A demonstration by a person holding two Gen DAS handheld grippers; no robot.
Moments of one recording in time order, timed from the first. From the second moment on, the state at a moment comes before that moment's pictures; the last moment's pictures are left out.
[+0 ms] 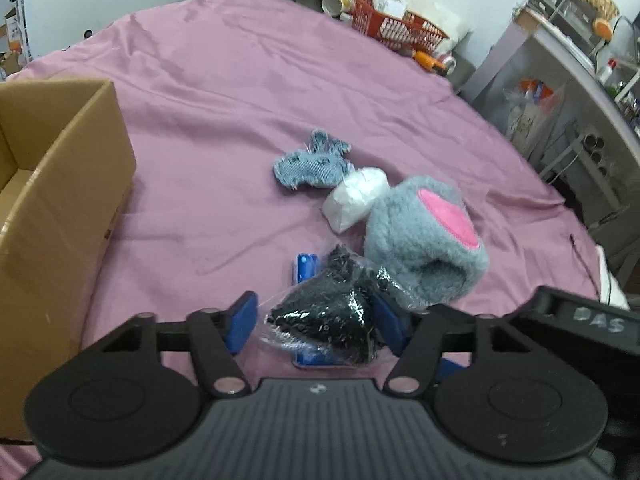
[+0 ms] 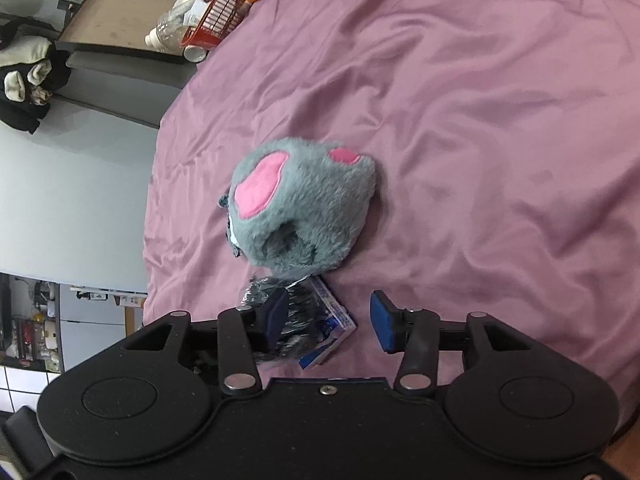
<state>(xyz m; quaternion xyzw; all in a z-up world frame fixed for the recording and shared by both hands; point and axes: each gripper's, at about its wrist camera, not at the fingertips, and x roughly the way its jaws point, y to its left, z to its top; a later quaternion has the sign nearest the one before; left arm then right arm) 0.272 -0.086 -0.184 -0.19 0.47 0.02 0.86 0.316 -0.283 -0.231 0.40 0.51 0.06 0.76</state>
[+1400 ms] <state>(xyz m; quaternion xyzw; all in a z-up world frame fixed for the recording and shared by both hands) 0.229 -0.007 -0.112 -0.23 0.41 0.12 0.87 0.300 -0.220 -0.188 0.22 0.47 0.13 0.84</state>
